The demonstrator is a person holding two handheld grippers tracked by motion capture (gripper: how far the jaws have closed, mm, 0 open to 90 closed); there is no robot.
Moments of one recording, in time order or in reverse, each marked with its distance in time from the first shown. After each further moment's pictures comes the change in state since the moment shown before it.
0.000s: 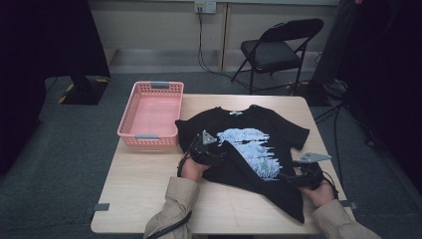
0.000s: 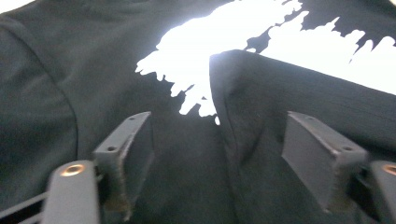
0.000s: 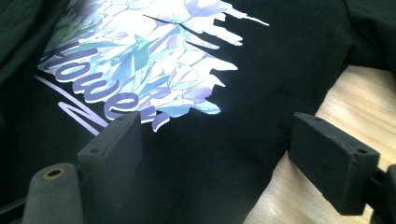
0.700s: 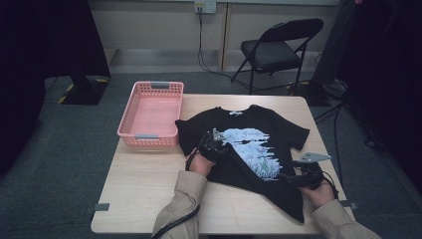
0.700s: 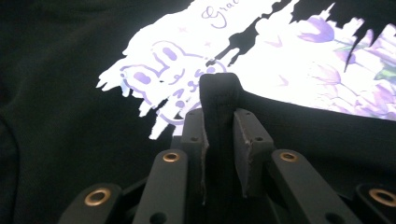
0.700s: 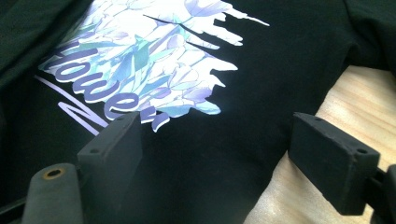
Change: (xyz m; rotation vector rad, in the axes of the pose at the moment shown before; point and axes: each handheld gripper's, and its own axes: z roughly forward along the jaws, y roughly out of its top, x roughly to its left) left arm -0.008 0.014 0.019 0.065 -0.042 0.021; right arm 0.000 0.000 0.000 0.000 0.001 -0.001
